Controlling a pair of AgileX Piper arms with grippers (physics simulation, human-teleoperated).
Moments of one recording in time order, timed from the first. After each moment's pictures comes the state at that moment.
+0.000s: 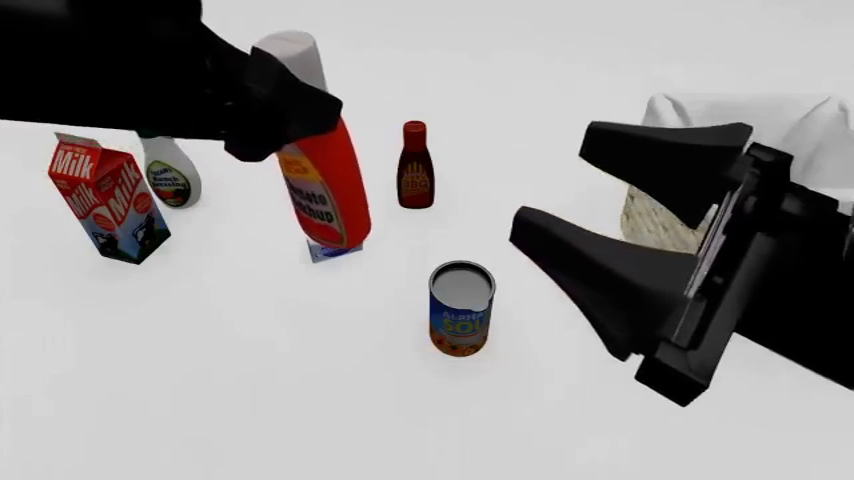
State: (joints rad) left arm -0.69 1.09 -1.14 0.63 0.06; right arm 0.94 0.73 -0.51 -0.22 -0.14
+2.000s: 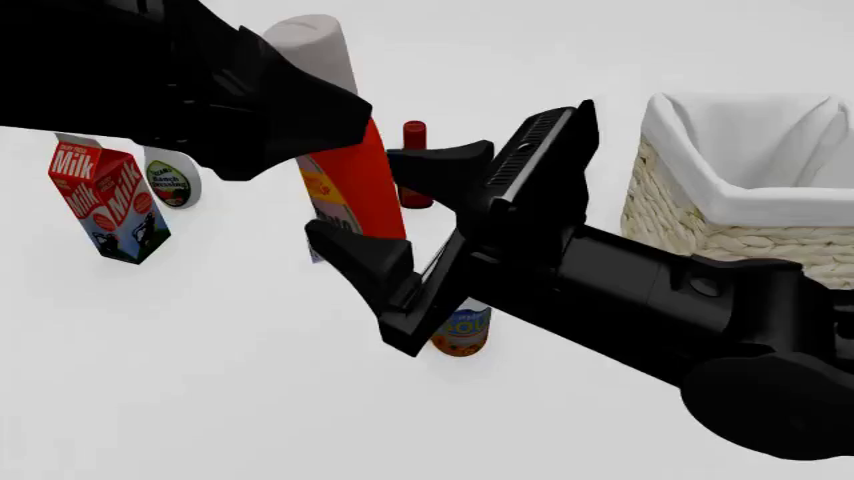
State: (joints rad) left arm -0.88 1.03 -1.20 0.73 0.00; right arm 1.02 1.25 -0.69 -0.46 -0.10
